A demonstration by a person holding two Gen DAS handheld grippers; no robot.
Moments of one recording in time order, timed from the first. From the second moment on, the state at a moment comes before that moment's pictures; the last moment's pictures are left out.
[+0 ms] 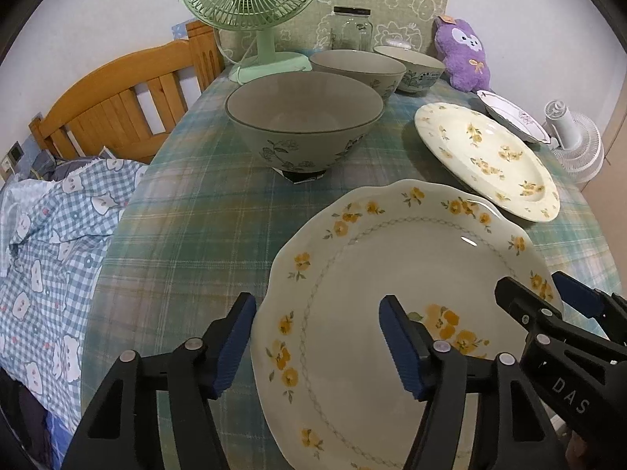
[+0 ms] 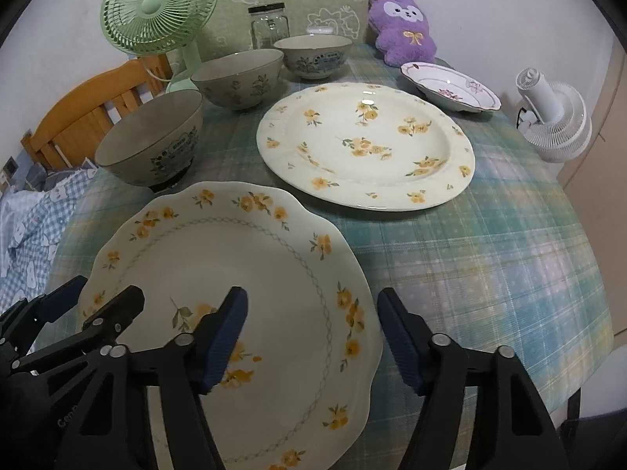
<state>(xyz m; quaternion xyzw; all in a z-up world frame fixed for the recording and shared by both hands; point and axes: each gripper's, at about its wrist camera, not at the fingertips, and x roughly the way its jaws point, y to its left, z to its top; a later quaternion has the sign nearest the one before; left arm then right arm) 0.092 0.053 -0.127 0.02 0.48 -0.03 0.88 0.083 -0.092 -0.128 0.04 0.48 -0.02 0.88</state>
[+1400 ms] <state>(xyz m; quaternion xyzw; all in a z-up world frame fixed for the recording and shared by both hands) 0.087 0.032 -0.102 0.02 0.48 -0.03 0.88 0.088 -0.117 -0.104 0.04 0.50 -0.03 0.86</state>
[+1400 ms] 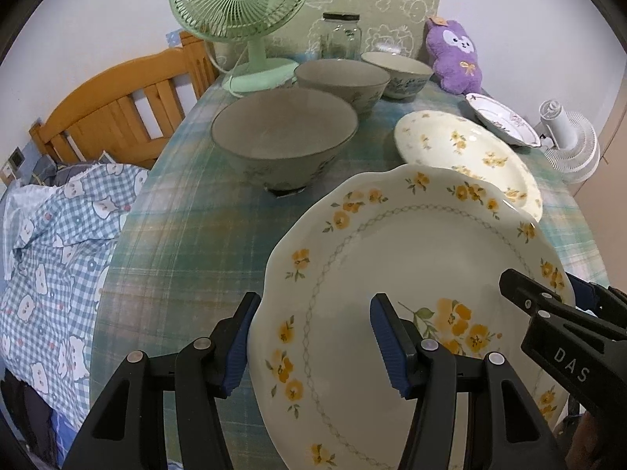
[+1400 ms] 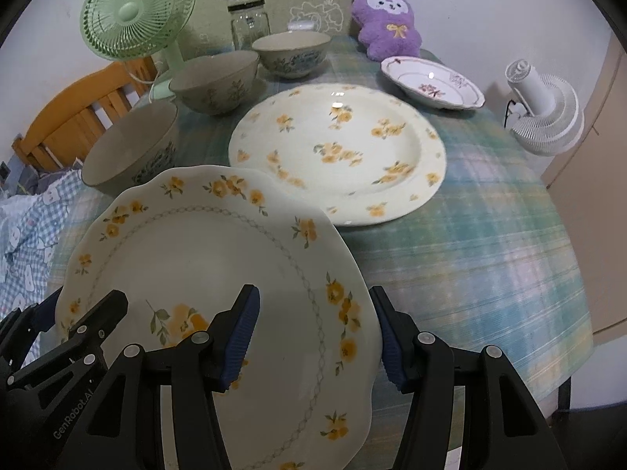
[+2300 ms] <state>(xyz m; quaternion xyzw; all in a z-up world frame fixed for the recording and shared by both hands) 0.082 -0.089 -0.079 0.02 0.46 -0.04 0.89 0.085 -0.248 -0.077 0.03 0.48 -0.04 0.87</state>
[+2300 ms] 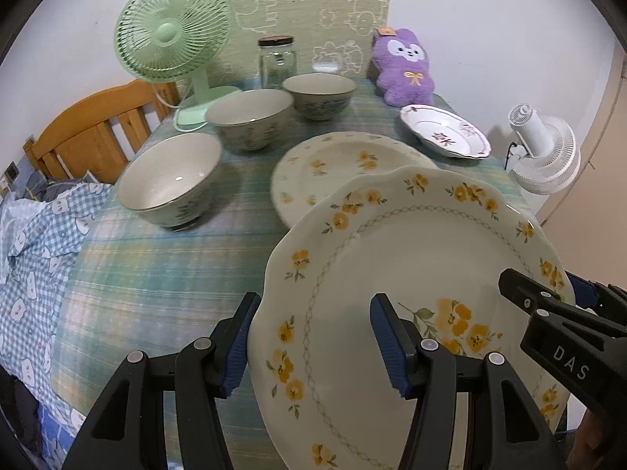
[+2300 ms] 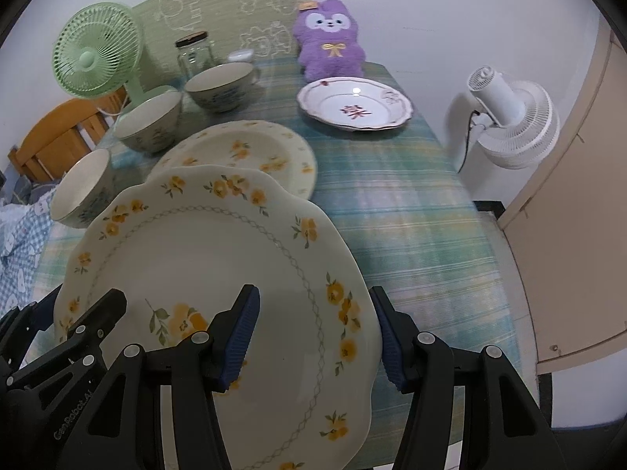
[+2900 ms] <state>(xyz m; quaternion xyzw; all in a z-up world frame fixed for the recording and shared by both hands) 0.094 -0.169 -0.095 0.01 0.47 -0.05 0.88 0.092 -0.327 -0.085 0.02 0.49 -0.05 0.87</state>
